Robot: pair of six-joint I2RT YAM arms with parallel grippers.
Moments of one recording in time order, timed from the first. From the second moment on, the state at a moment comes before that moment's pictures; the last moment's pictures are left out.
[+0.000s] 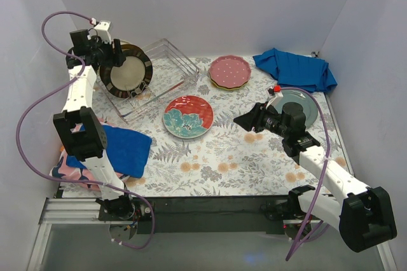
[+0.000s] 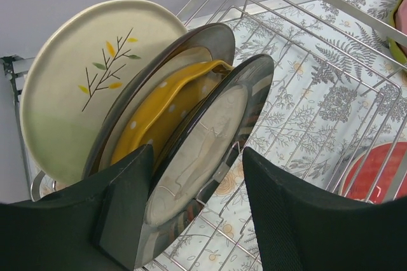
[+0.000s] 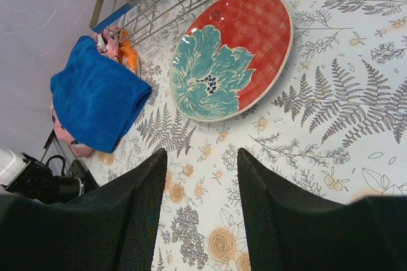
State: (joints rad) left arm 0.21 1.90 1.79 -0.40 0.47 0.21; right arm 0.36 1.02 0.54 0.23 -0.52 0.56
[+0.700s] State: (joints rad) left arm 0.14 1.90 1.74 -0.45 0.41 0.39; right arm 0.36 1.02 0.54 0.23 -0.52 0.56
